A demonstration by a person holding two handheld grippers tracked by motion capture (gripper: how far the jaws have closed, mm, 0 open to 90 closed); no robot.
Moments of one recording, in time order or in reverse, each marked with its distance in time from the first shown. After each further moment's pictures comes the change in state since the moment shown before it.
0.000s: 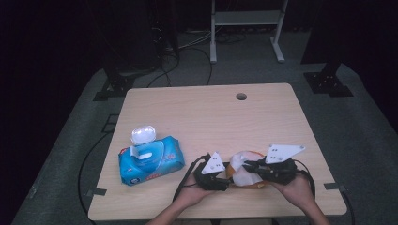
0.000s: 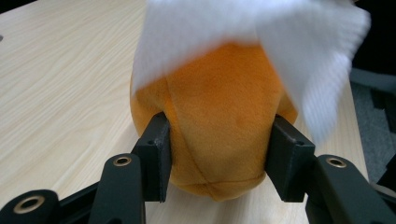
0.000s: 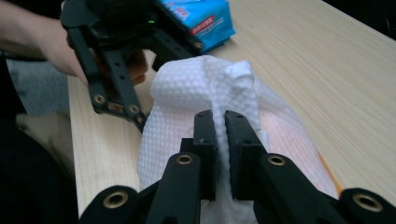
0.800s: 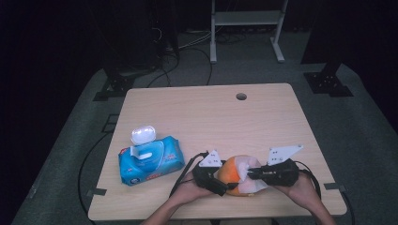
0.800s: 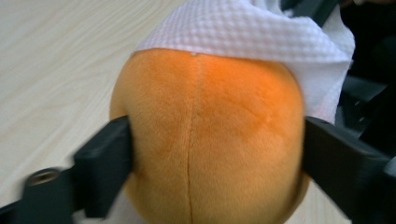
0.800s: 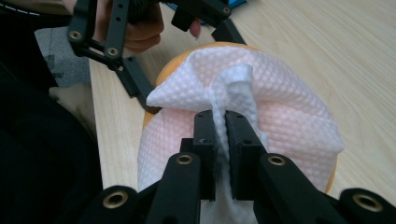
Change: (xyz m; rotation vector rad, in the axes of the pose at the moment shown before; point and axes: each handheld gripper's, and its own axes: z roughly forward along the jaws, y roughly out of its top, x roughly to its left) left arm 0.010 -0.004 0.004 0.056 -0.106 -0.056; right arm -0.008 -0.019 0.004 0.113 0.115 0.042
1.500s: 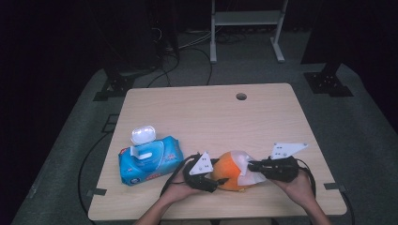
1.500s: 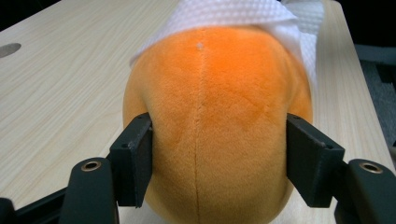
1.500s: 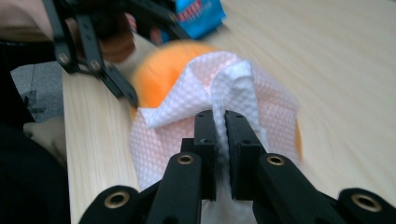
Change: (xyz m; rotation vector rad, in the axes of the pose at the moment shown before) left arm 0.004 -0.012 -0.022 -0.032 0.101 0.176; right arm -0.014 -0.010 0.002 -0.119 -0.067 0.073
